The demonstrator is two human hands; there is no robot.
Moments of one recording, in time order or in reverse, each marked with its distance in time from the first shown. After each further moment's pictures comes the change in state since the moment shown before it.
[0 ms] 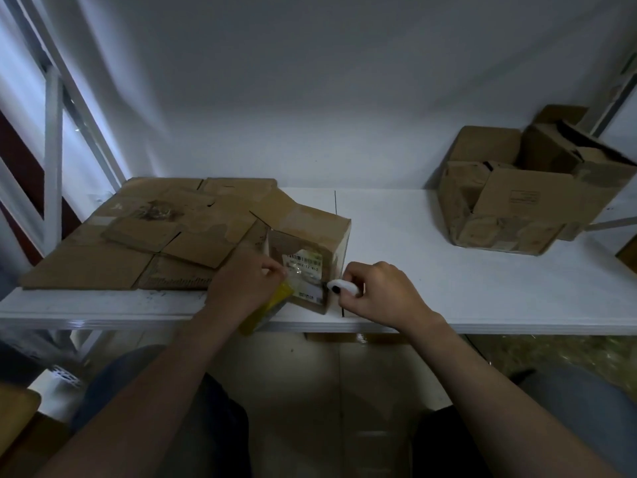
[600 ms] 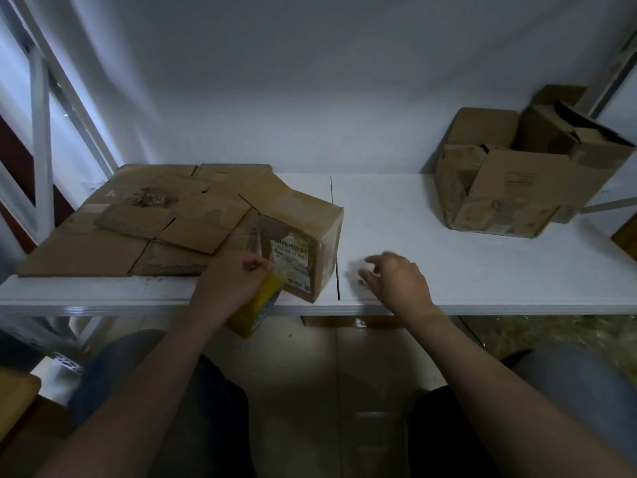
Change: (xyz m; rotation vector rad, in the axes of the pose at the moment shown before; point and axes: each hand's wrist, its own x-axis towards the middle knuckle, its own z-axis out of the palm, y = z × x) left_hand -0.017 -0.015 0.003 -0.147 -0.041 -0.122; right_hand -0.011 0.051 0.035 -0.121 0.074 0.289
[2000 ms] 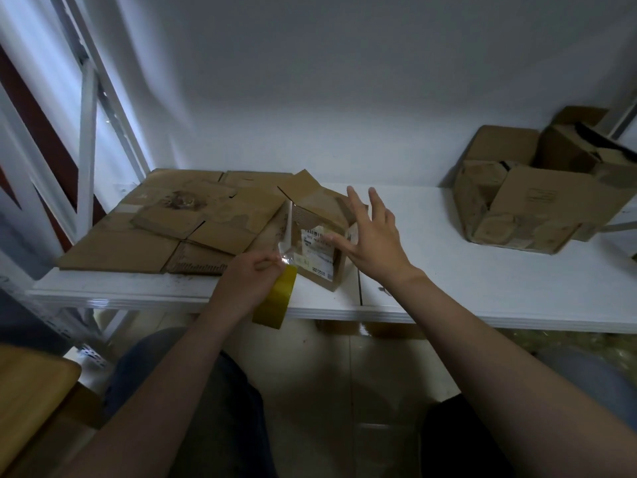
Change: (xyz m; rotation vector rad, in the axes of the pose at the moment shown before) left_hand -0.021 -0.011 -0.025 -0.368 0.036 -0.029; right_hand 0.044 -0.102 -0.035 0.192 0.001 -0.118
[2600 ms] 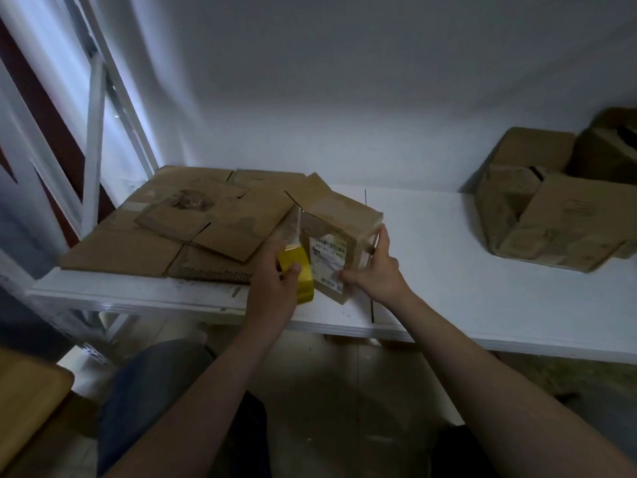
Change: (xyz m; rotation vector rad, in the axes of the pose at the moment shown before) left_hand 0.030 -0.011 0.049 -0.120 0.204 0.091; right_hand 0.014 0.034 0.052 0.466 -0.149 0.343
